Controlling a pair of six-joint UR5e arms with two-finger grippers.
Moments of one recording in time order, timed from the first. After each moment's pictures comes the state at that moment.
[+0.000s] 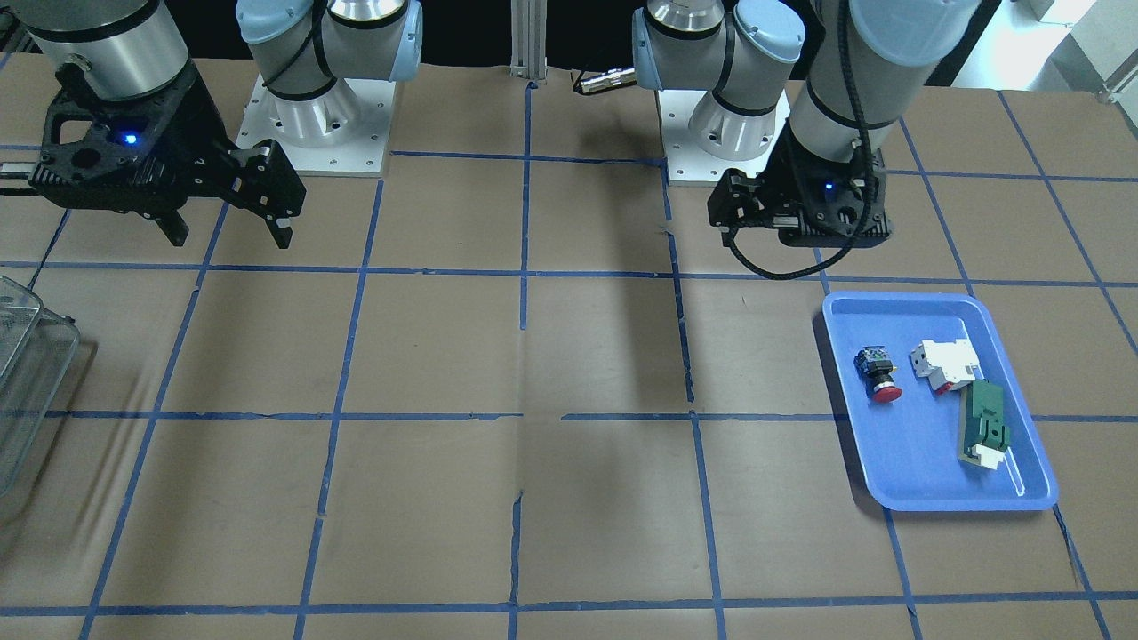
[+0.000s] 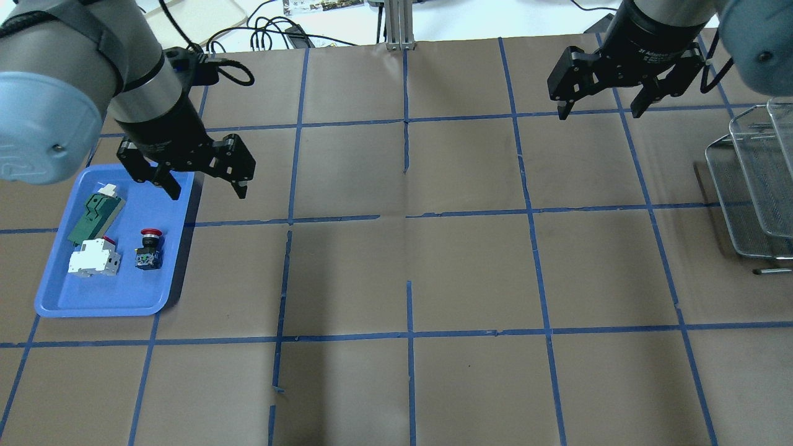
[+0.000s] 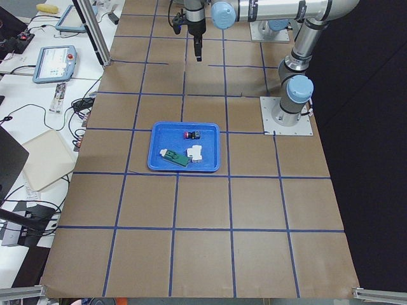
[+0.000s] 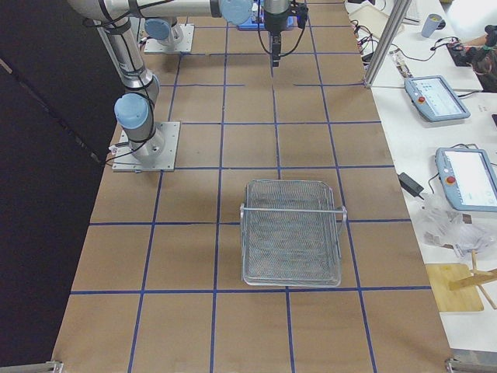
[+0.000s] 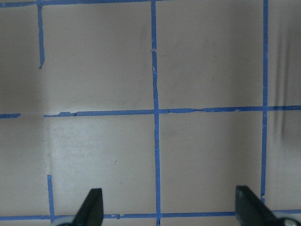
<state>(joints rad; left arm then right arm) -1.49 -1.56 -1.71 -1.56 1.62 0.07 1.54 -1.56 1.53 -1.61 -1.56 -0.01</state>
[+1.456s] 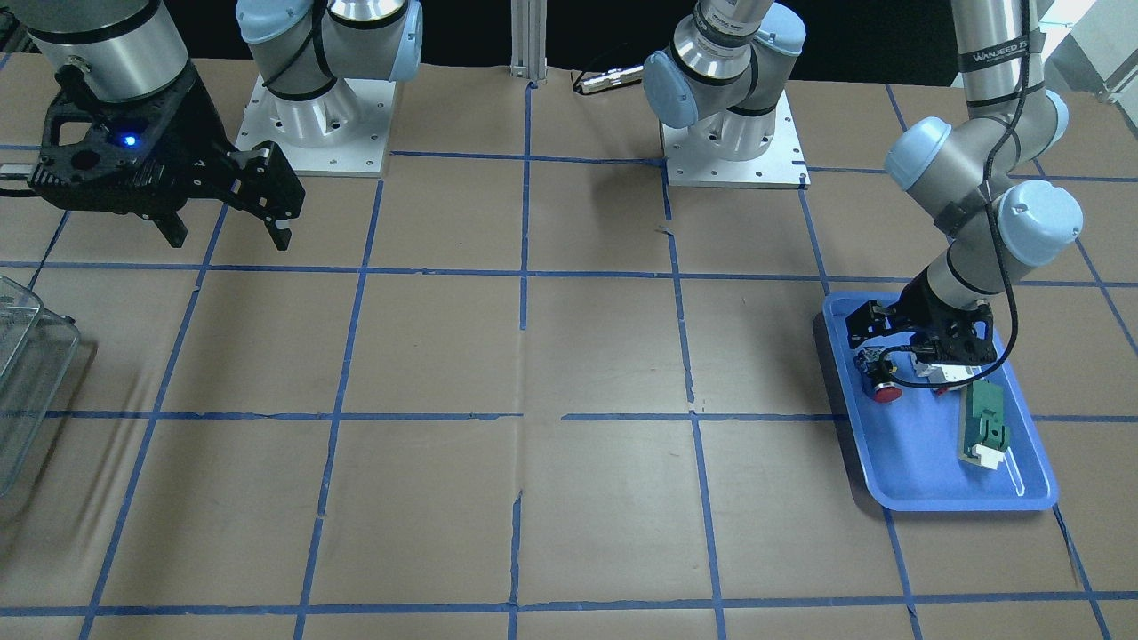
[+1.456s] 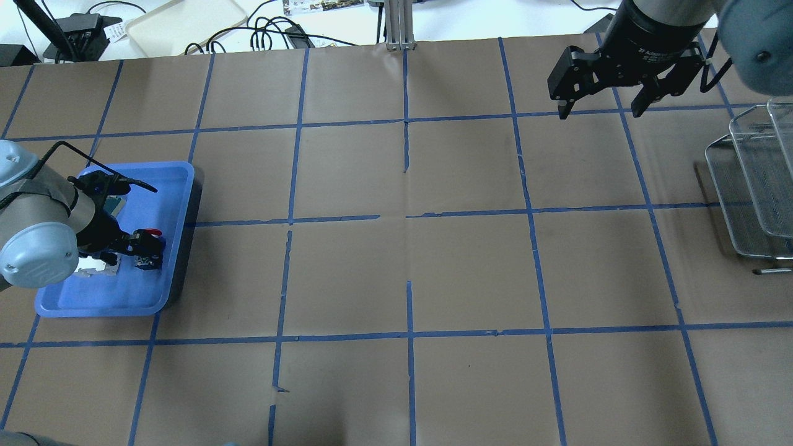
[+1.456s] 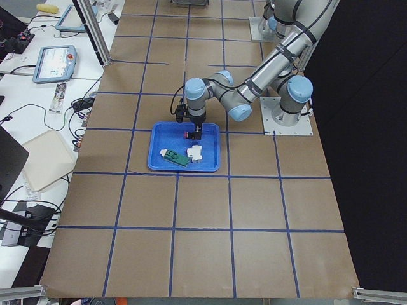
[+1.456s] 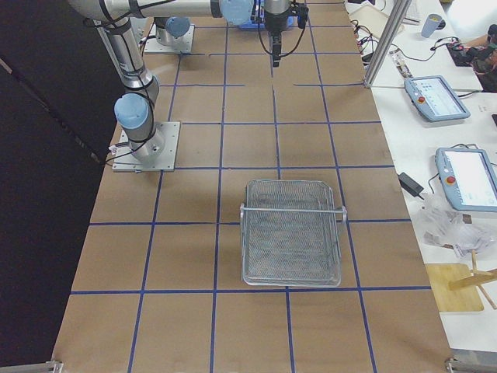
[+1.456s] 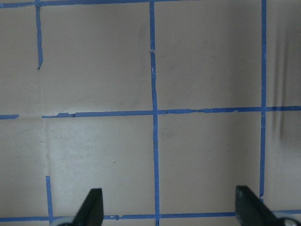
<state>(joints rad) -1.01 -1.80 -2.10 -0.86 1.59 0.59 1.54 -1.55 1.53 -1.62 -1.56 -0.01</state>
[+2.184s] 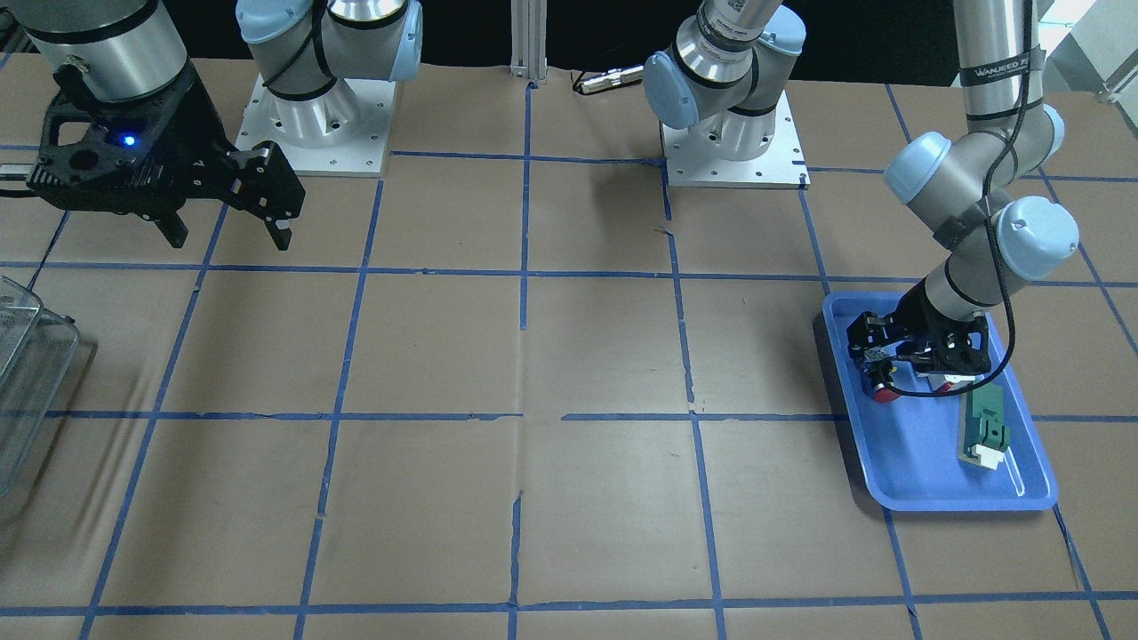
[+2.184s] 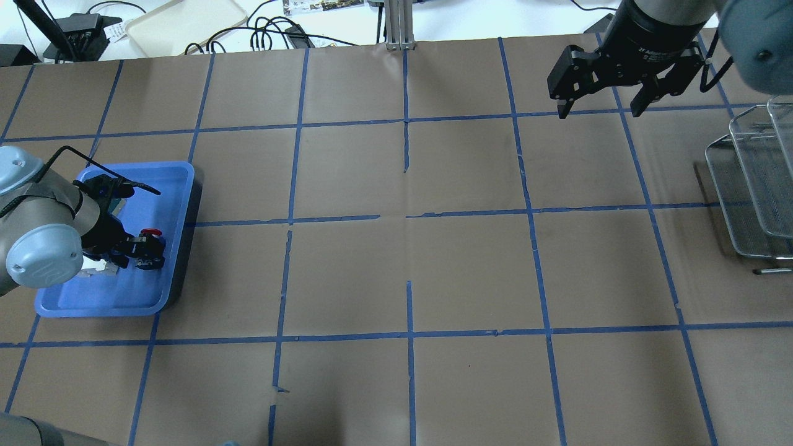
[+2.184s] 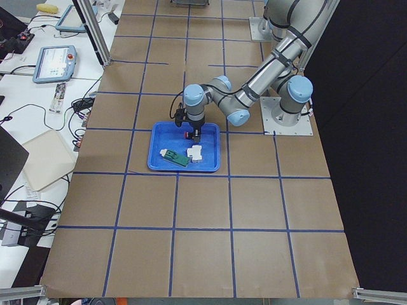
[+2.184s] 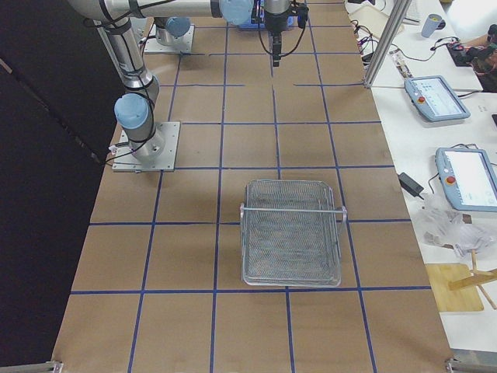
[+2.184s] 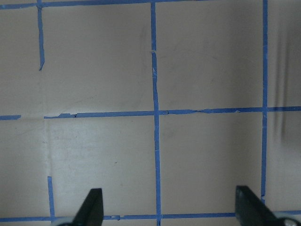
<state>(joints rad) -1.00 -1.84 -2.10 -0.84 1.58 0.60 1.54 -1.55 1.52 -1.62 -1.55 -0.01</state>
